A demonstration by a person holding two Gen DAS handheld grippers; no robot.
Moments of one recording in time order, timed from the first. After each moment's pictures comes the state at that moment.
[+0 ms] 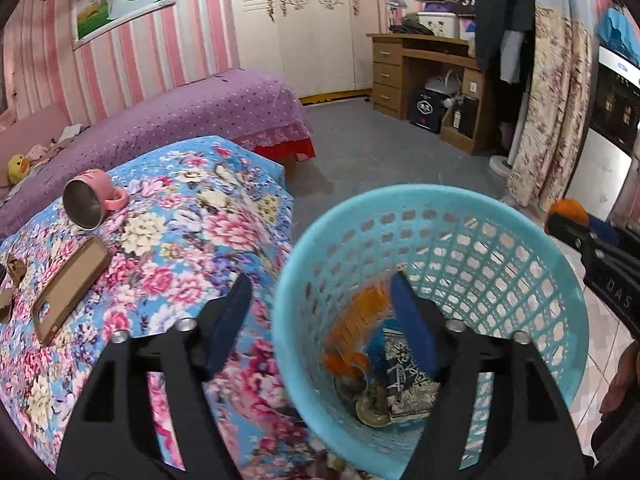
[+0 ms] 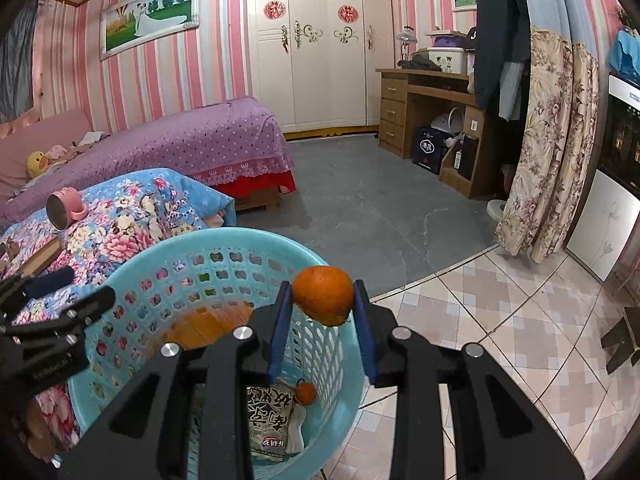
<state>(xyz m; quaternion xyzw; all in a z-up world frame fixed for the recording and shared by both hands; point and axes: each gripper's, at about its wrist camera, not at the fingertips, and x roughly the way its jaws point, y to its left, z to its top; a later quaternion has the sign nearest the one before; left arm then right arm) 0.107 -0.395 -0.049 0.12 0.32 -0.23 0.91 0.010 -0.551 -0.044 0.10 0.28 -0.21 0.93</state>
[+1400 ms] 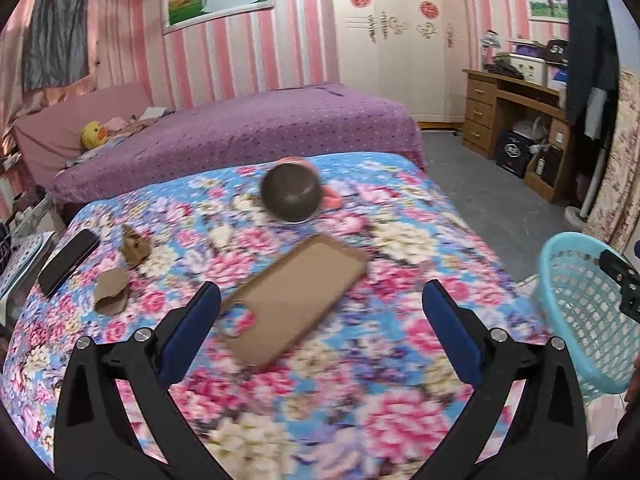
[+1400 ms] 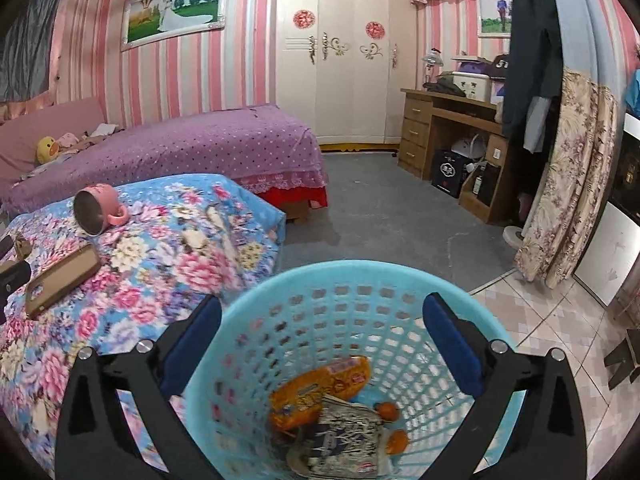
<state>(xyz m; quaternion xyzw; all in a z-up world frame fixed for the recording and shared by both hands) 0.173 -0.178 -0.015 0.07 0.28 -0.10 0.95 0.082 -0.427 -0.021 0.06 0.26 -0.20 0.94</state>
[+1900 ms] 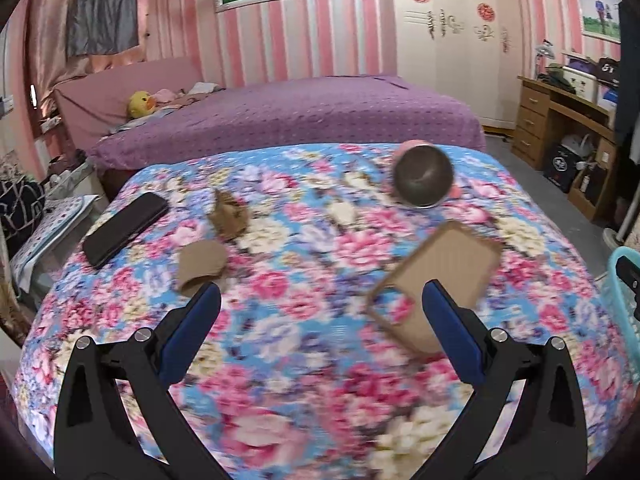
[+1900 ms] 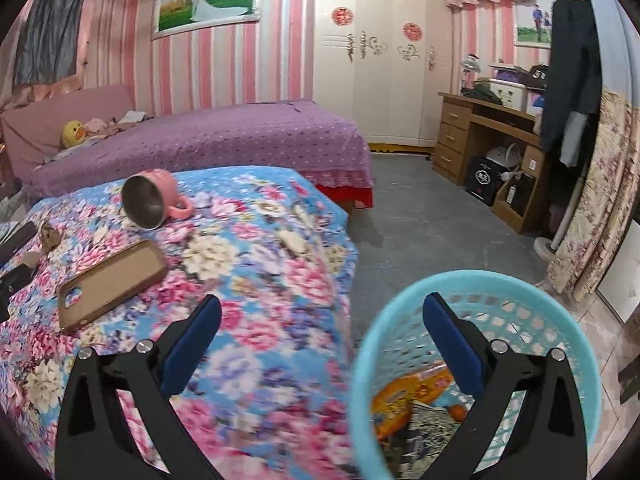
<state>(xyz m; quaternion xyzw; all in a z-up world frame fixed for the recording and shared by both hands) 0.201 -0.067 -0.026 0.05 0.30 -0.01 0.95 0.133 -0.337 -0.025 0.04 0.27 -0.15 0.95</state>
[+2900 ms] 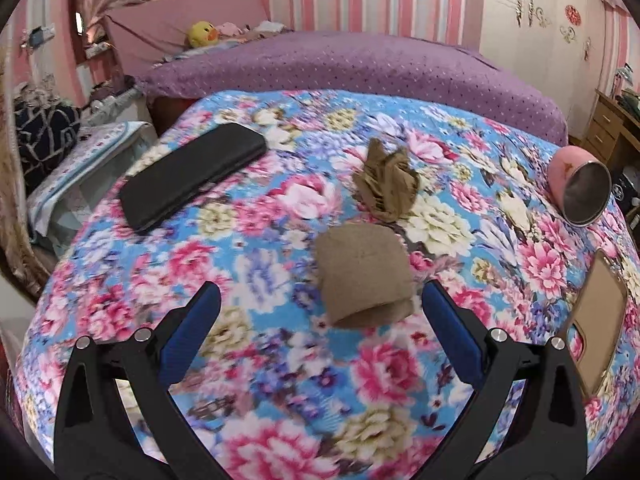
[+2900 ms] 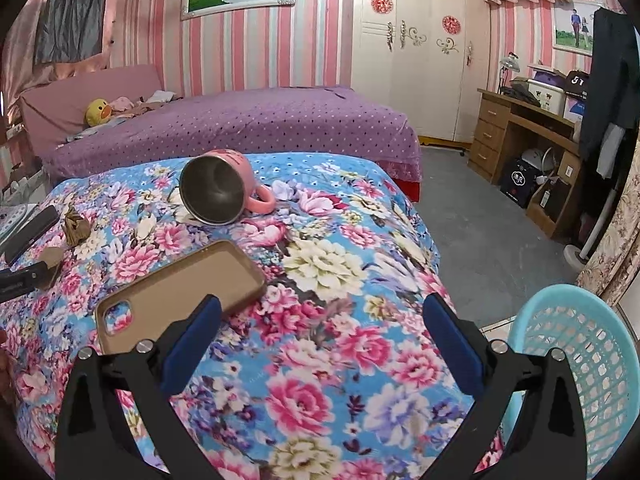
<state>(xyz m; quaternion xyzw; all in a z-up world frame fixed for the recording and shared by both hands) 0.284 0.046 -0.062 -0.02 0.39 0.08 0.92 0.193 -0.259 -0.030 0.03 0.30 -0.10 0.95</state>
